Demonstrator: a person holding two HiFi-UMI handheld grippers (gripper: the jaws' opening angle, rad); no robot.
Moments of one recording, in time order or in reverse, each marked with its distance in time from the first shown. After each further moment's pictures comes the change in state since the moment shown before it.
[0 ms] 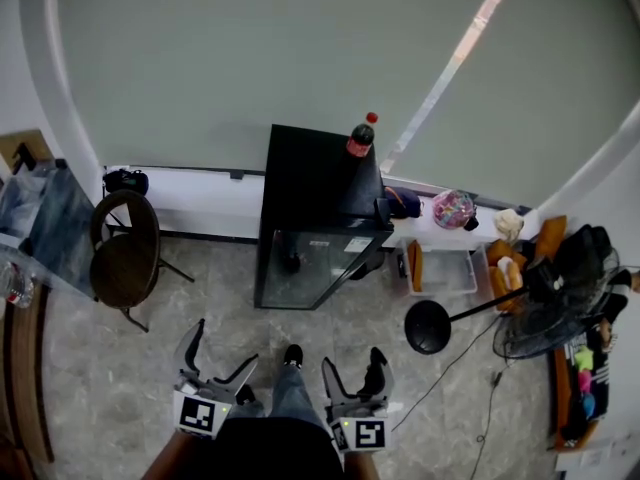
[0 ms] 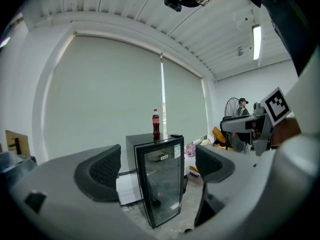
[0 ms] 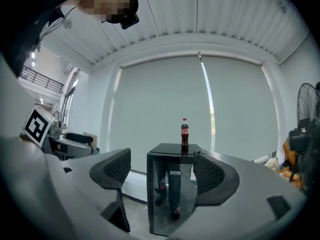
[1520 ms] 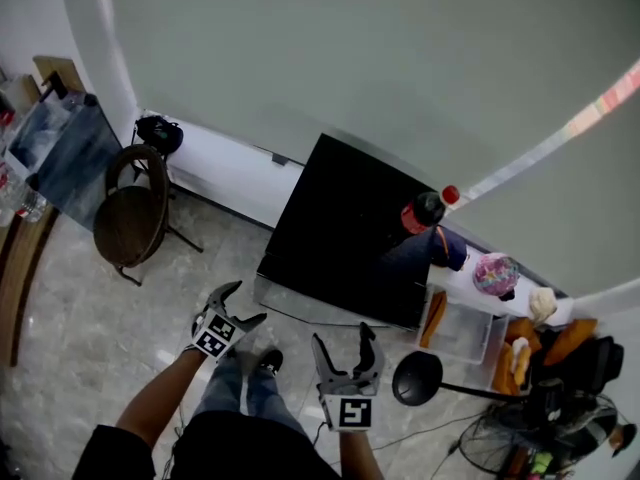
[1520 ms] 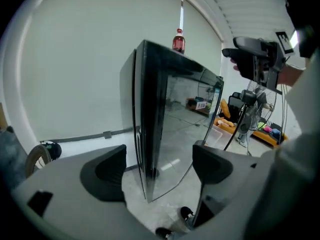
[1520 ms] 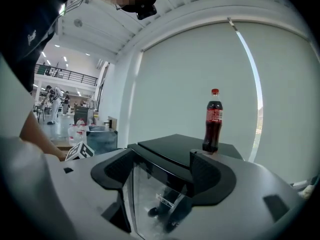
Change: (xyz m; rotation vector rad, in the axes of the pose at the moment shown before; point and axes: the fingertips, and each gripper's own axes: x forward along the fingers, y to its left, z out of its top) left arm 0.281 0.085 -0.216 -0.102 0.463 -0.043; right arm 0.276 -0.051 -0.021 -0.199 0.067 0.417
